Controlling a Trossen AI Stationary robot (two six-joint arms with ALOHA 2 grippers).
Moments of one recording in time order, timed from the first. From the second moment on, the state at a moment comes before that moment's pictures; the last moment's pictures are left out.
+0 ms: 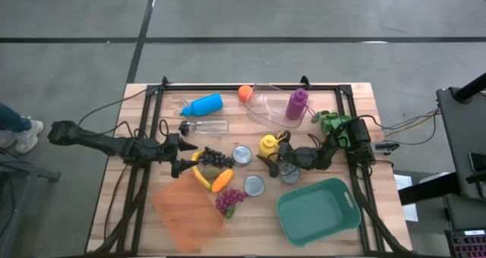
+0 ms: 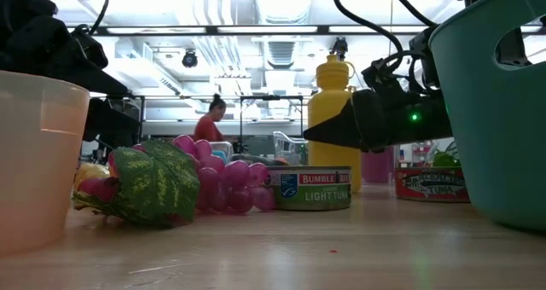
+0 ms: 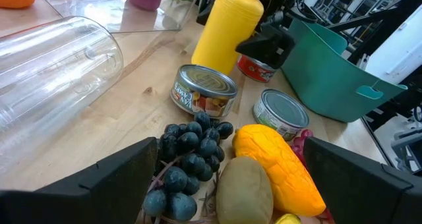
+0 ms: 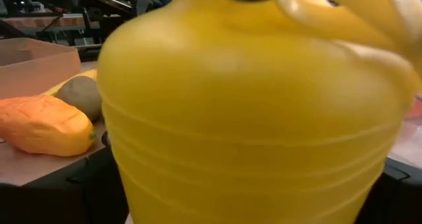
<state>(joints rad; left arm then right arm) -0.18 0.38 0.00 0.05 -0.23 -0.52 0.12 2.05 0.40 1.53 0.50 0.10</state>
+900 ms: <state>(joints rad) -0.18 0.38 0.00 0.05 -0.23 -0.52 0.19 1.99 0.33 1.57 0.60 0.11</state>
